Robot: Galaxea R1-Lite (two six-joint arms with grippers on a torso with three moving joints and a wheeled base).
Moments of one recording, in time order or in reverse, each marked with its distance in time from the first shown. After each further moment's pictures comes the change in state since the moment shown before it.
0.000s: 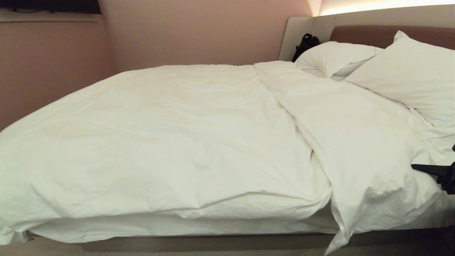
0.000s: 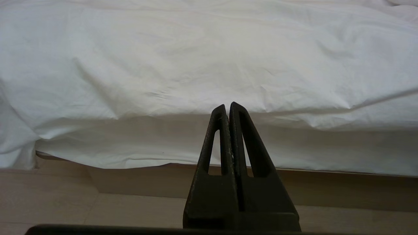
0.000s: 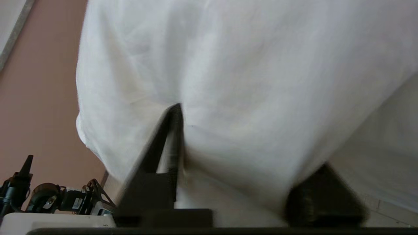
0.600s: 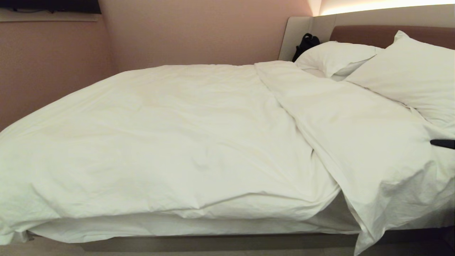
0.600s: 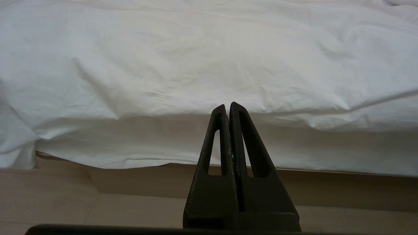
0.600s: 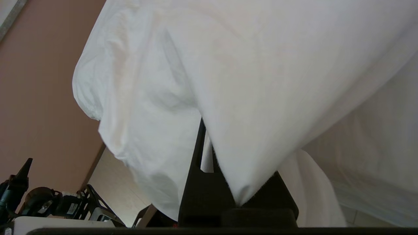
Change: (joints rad) left arm 0.000 0.000 0.000 0.000 0.000 0.000; right arm -0.022 -0.124 -0.253 0.241 0.007 0.009
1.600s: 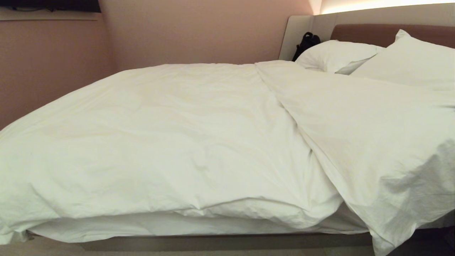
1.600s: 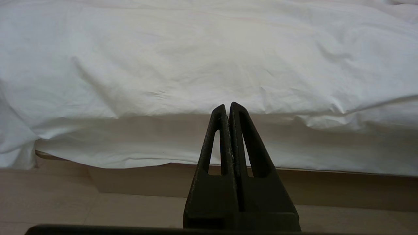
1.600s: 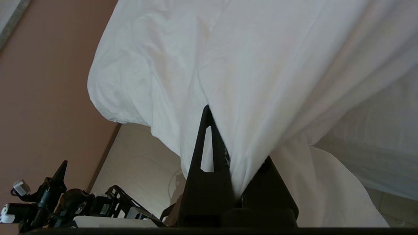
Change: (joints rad) left arm 0.000 0.000 0.000 0.000 0.000 0.000; right arm 0.009 -0.323 -0.047 0.262 -0.033 0.089
